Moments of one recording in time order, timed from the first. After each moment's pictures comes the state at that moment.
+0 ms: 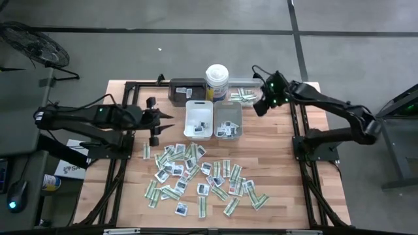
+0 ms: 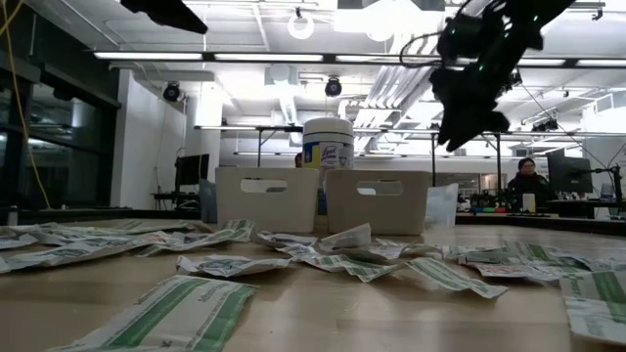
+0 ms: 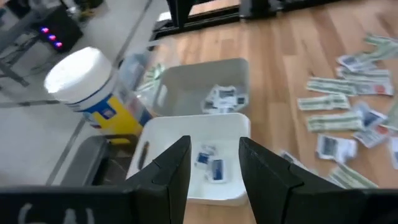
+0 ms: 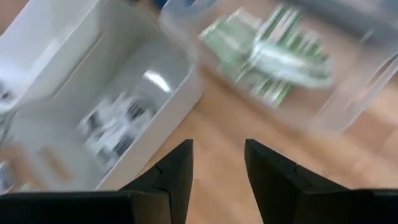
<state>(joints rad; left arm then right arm) -0.09 0.81 0.90 -0.56 -0.35 0.15 -0.69 1.19 0.88 -0.67 -0.15 0.29</state>
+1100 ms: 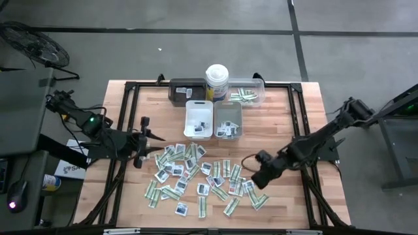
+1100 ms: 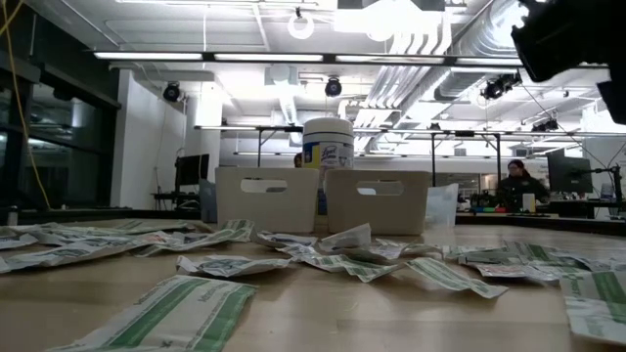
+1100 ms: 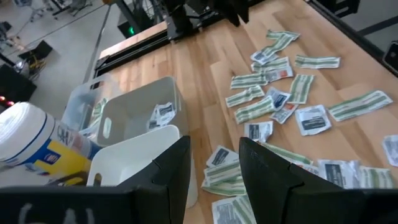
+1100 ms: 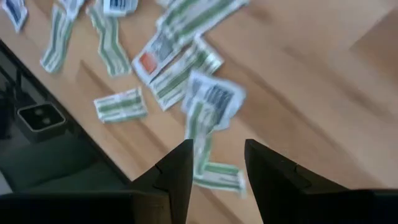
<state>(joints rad) -0.56 0.77 0.90 -0.65 -0.54 0.10 0.54 1.31 0.80 -0.57 -0.03 1.49</state>
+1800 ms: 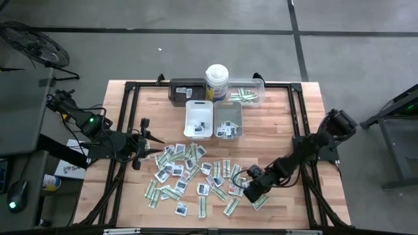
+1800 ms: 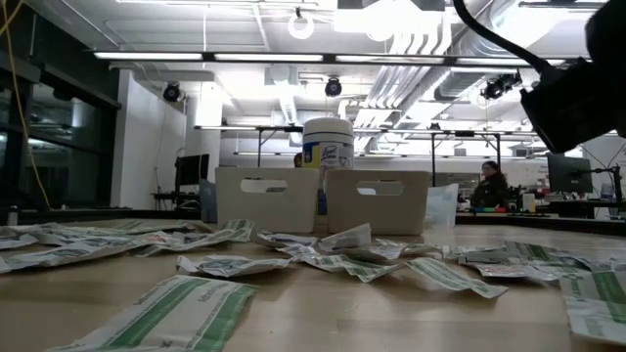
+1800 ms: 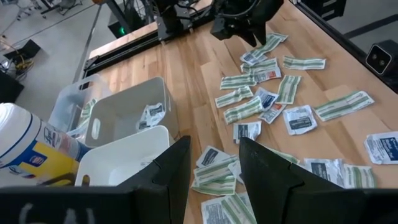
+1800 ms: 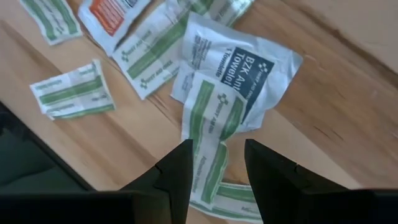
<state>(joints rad) -0.58 0.77 0.90 -0.66 -0.53 0.07 0.62 1.63 0.80 -0.30 -0.10 1.57</state>
